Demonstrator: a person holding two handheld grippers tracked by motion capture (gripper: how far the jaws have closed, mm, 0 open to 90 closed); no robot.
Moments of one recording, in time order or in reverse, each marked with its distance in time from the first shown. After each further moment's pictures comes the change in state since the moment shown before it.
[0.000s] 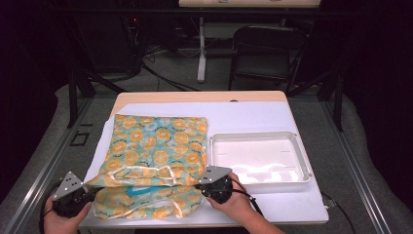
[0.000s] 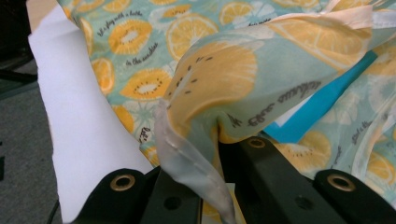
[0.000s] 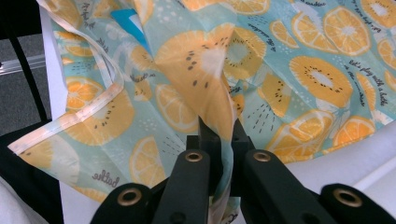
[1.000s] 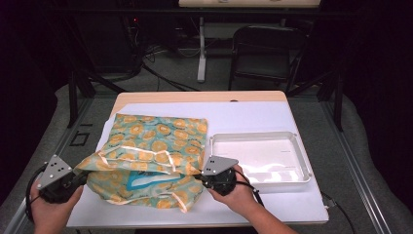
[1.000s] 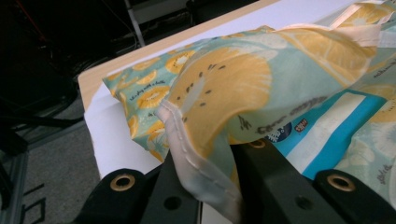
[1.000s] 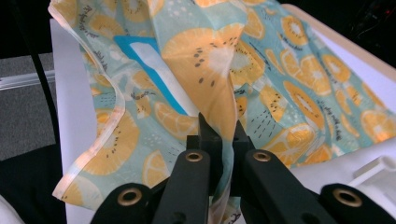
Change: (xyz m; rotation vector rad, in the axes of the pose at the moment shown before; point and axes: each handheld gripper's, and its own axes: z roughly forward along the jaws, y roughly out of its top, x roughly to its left) left arm 0.002 0.061 -0.030 -0.119 0.076 0.083; right arm -0.009 0.033 -0.028 -0.077 -0.019 -0.043
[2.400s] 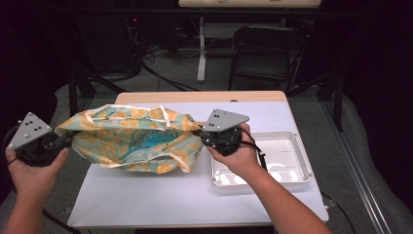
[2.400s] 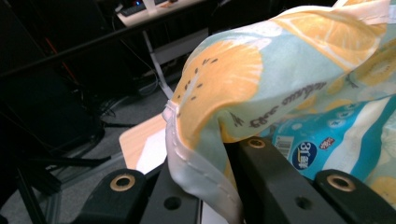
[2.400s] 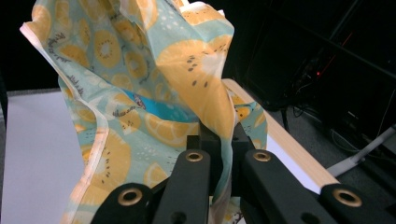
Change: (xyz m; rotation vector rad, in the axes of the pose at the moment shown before) left arm 0.034 0.096 -0.017 -0.116 0.064 0.060; right arm -0.045 0.105 -0.048 -0.152 -0.133 -0.082
